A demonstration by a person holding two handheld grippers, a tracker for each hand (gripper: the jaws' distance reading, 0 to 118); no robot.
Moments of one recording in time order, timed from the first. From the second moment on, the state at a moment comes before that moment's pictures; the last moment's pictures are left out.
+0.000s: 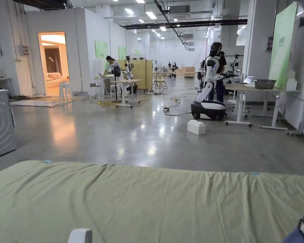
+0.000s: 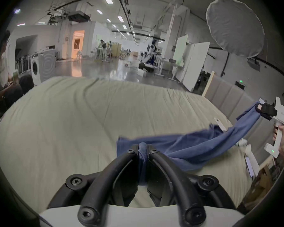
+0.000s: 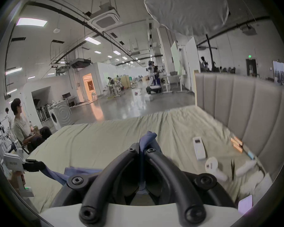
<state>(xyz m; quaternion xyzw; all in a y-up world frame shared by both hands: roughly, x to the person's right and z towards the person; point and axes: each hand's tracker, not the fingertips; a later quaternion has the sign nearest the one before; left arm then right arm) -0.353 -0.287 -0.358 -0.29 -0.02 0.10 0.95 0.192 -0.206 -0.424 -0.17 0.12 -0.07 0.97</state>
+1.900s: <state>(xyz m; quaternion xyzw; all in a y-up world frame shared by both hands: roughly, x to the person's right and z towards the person) -0.224 -0.155 0.007 -0.03 0.03 -0.04 1.00 0.160 -0.192 -0.066 0.00 0.13 0.02 0.99</state>
